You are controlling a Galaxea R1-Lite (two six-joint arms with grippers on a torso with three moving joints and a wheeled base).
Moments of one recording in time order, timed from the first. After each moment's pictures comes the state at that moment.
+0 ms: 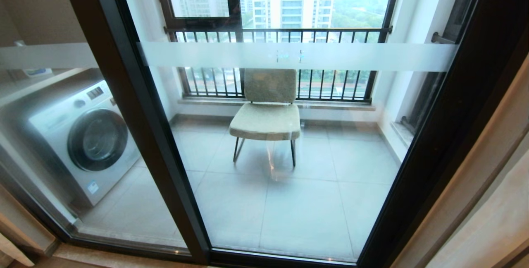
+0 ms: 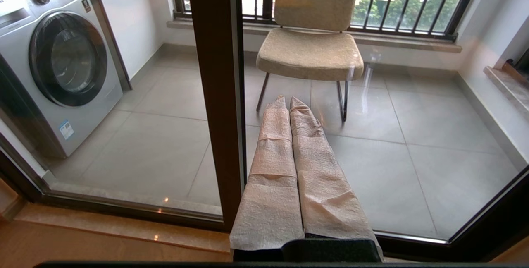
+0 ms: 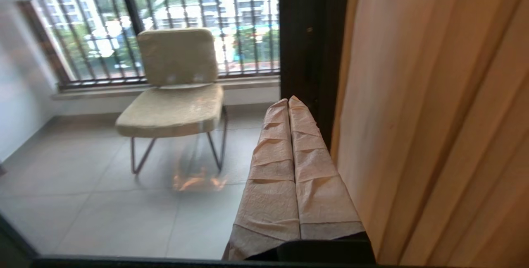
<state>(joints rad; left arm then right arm) 0.00 0.00 0.00 0.00 0.02 -0.05 -0.21 0.32 -0.29 -0.18 0.04 0.06</state>
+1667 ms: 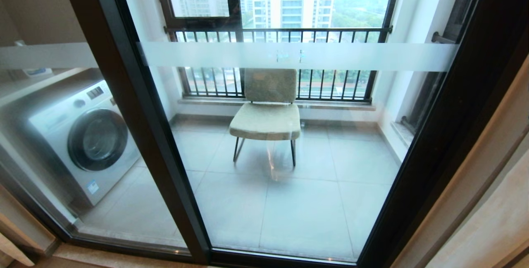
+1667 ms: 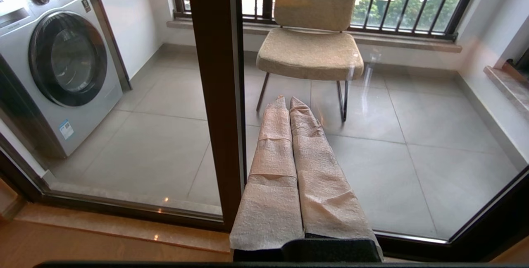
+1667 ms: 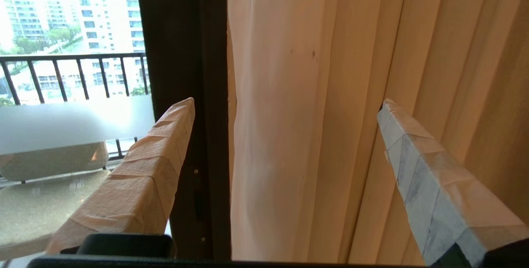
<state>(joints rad) 0.00 0.00 0.00 0.00 0.02 -0.05 -0.63 0.91 -0.72 -0.54 0.12 0.03</state>
